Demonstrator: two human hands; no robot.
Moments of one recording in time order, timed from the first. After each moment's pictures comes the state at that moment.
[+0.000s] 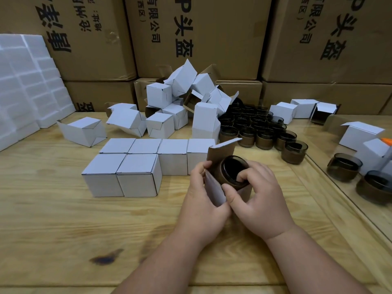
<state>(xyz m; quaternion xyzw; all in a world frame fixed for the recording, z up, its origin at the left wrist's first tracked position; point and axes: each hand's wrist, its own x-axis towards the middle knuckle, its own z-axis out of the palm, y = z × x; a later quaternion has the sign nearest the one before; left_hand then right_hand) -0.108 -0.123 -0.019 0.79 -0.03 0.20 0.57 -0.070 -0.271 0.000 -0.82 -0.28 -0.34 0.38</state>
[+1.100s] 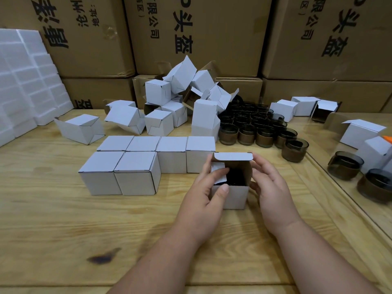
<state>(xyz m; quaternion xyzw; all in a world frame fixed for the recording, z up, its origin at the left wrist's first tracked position) -0.110 -0.120 -0.010 0.81 -0.11 0.17 0.56 -0.061 -0.276 -0.001 -0.64 -0.09 -0.07 0.76</state>
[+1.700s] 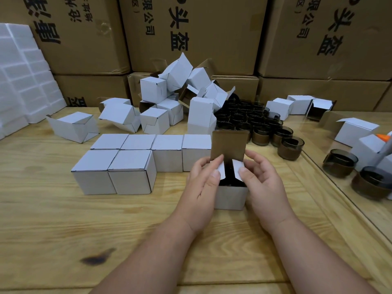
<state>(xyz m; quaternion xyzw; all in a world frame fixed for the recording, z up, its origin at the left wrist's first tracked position) -0.094 -0.121 -0.010 0.80 -0.09 0.13 0.58 -0.056 -0.275 -0.008 -0.66 -0.11 -0.09 0.74</state>
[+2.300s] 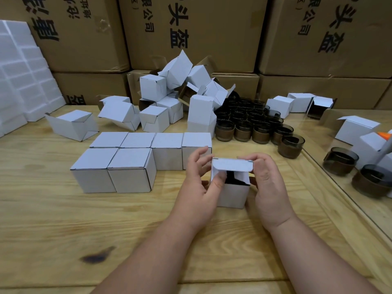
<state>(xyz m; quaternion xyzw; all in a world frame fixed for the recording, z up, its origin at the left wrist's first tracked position) -0.094 -0.122 -0.008 0.76 -0.07 0.17 0.63 -0.064 -0.274 -0.001 -0.64 -0.15 -0.12 0.75</state>
